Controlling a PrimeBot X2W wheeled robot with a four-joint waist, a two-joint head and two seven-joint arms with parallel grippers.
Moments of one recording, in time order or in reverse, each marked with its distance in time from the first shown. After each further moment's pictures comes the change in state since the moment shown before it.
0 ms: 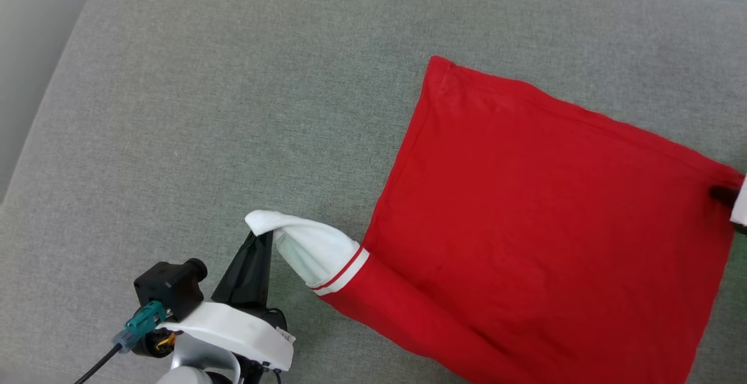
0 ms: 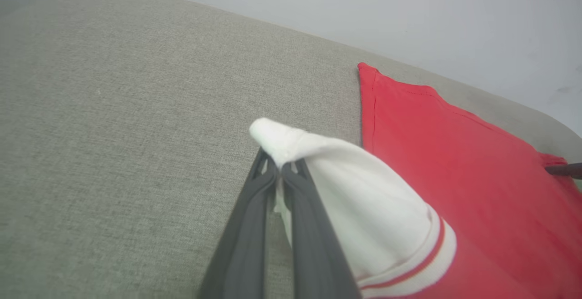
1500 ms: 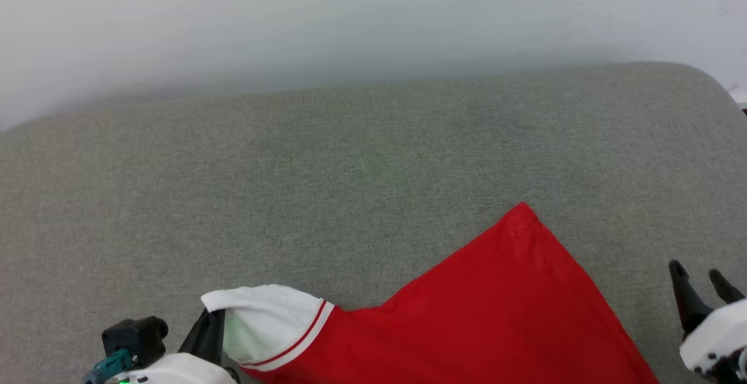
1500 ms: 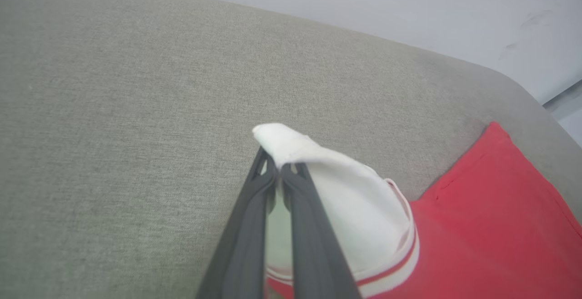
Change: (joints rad) left arm 0.202 0.094 0.049 0.015 -0.091 0.088 0.086; right arm 0.594 0.153 0.023 -0.379 0.058 0.000 -0.659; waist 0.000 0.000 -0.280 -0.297
